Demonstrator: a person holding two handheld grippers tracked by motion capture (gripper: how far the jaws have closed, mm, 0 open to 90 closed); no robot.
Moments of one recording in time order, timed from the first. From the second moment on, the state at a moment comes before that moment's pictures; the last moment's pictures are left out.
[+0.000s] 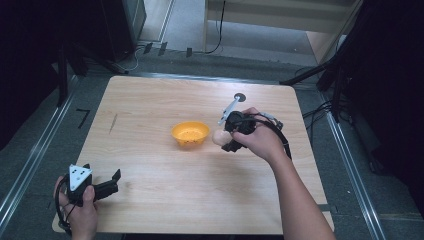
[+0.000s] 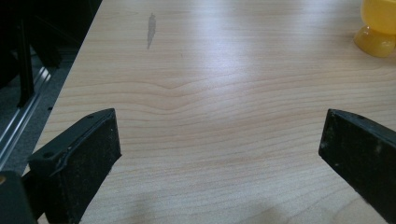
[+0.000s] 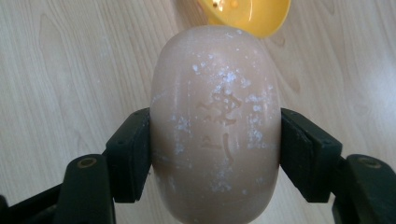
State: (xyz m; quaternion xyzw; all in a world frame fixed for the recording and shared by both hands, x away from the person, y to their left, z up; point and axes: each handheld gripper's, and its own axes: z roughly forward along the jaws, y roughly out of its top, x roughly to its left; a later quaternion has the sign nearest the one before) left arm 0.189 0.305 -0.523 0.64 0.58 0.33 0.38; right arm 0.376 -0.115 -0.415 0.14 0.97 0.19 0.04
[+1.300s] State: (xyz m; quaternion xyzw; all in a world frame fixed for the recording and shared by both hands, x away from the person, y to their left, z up) left arm 0.188 0.308 -0.523 0.63 0.58 0.33 0.39; right arm 0.421 -0.037 -0.430 0.02 0.98 0.20 0.04
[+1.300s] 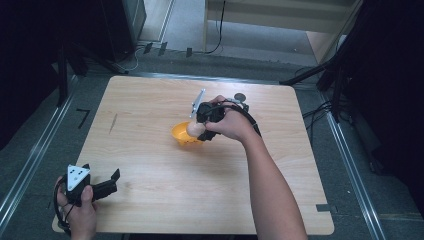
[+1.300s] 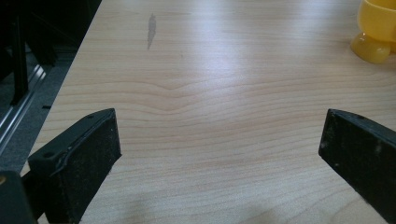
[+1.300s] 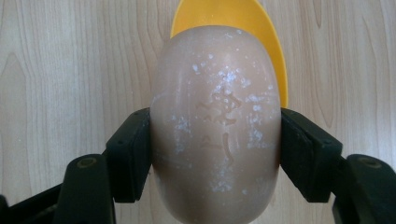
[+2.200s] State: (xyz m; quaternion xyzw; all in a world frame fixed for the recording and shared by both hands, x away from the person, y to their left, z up) left arm 0.187 0.309 -0.523 0.63 0.58 0.33 0.40; right arm 0.442 -0.002 -0.438 -0.01 0.98 0.19 0.01
